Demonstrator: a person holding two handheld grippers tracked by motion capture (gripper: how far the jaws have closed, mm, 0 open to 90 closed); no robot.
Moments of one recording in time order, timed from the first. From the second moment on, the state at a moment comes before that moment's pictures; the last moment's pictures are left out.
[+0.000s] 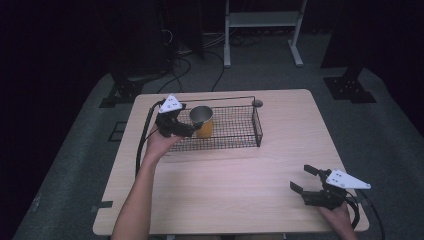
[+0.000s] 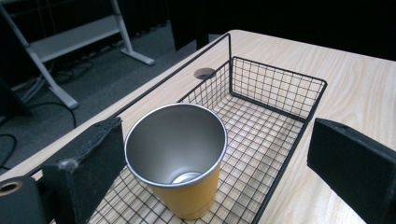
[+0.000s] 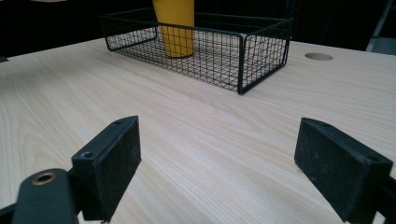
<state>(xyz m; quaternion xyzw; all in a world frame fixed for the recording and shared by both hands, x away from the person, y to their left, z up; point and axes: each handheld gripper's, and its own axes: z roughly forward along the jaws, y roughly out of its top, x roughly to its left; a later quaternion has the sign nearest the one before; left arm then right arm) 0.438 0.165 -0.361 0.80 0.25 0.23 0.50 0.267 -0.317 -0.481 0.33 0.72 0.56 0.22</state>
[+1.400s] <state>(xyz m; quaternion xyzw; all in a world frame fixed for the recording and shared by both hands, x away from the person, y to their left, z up) 0.386 0.181 -0.384 0.79 0.25 0.22 0.52 0.267 -0.317 -0.481 0.33 0.72 0.56 0.22</state>
